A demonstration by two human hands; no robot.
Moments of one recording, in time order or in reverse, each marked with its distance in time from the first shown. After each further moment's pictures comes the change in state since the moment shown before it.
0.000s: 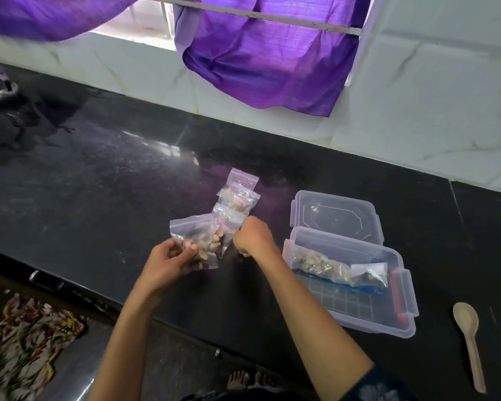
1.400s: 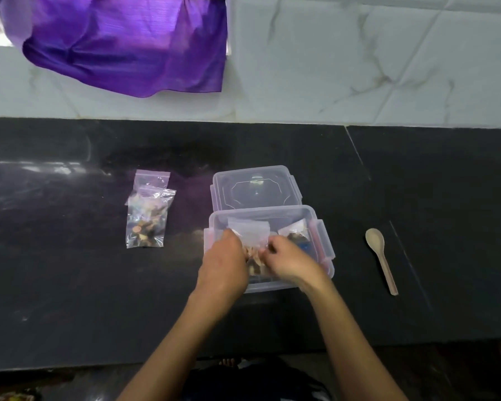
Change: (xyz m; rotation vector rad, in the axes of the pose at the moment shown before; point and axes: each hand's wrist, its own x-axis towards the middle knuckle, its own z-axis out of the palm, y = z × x) left_hand -0.061 0.033 0.177 1.087 -0.356 0.339; right_hand -0.109 0.128 -0.086 0.296 0.023 0.161
